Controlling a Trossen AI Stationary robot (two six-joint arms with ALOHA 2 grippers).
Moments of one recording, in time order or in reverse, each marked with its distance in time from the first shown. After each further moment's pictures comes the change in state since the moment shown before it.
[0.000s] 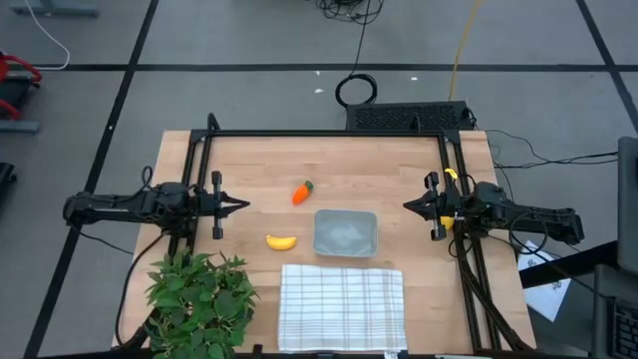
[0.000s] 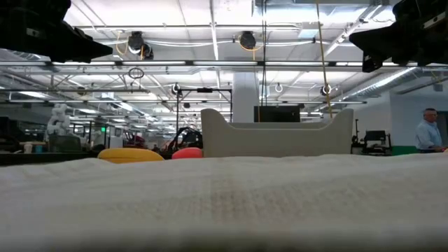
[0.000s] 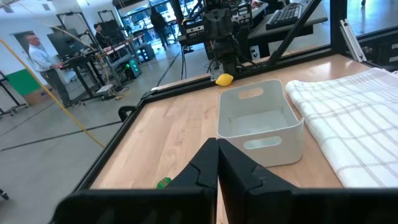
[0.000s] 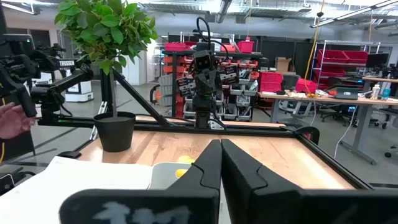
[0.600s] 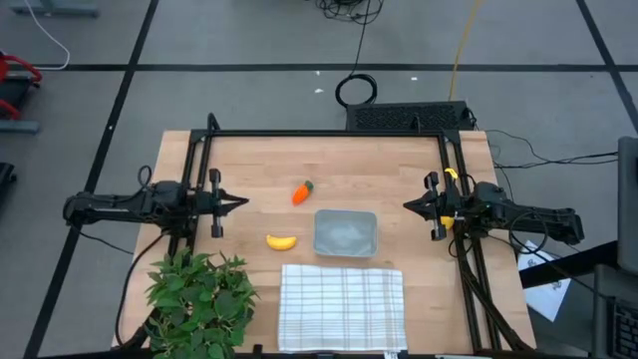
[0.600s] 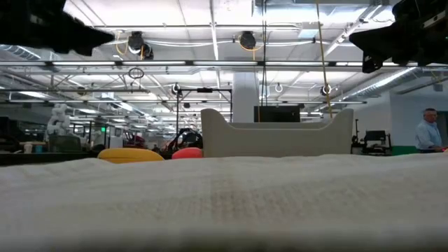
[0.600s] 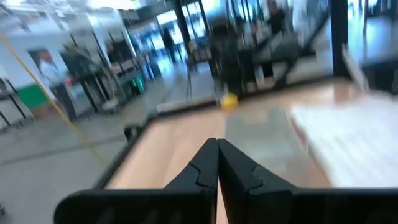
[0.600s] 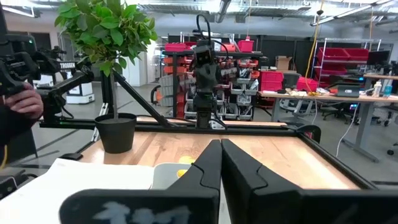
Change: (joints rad) left arm 0.000 0.000 -0.001 0.114 0.000 -0.018; right arm 0.000 0.000 0.000 0.000 0.000 0.023
